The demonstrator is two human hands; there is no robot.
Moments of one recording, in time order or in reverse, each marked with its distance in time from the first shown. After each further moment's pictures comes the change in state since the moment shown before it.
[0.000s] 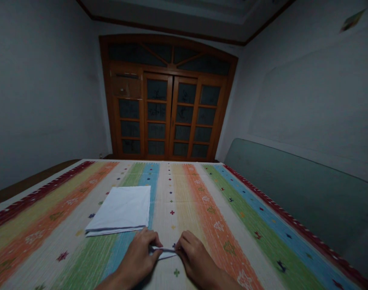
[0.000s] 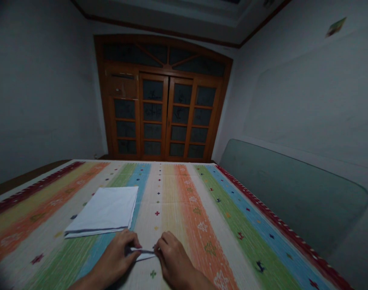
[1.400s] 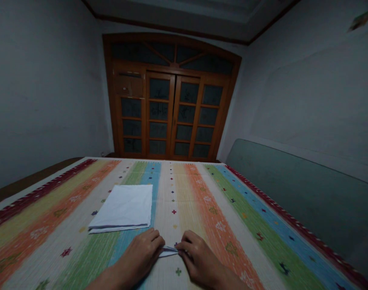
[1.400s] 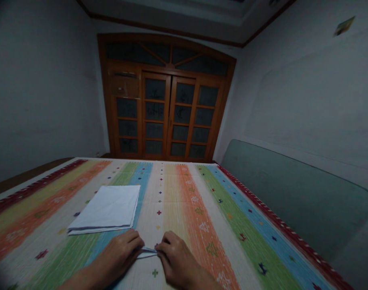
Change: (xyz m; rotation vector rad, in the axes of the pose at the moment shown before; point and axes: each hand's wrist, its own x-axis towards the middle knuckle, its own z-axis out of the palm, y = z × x) left_hand 0.001 -0.014 -0.001 0.338 -0.055 0.438; right_hand -0.001 -0.003 -0.015 0.000 -0.065 -0.037
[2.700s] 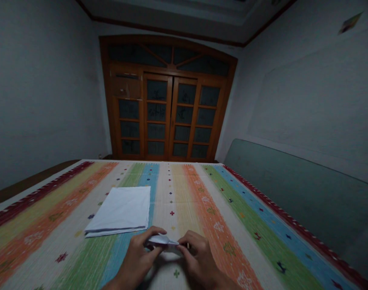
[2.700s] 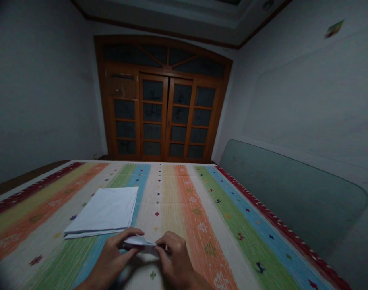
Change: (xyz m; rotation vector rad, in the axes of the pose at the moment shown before) left_hand 0.010 0.023 -0.009 -0.799 0.310 -0.452; right_hand 0.006 -0.007 0.006 0.263 0.342 0.113
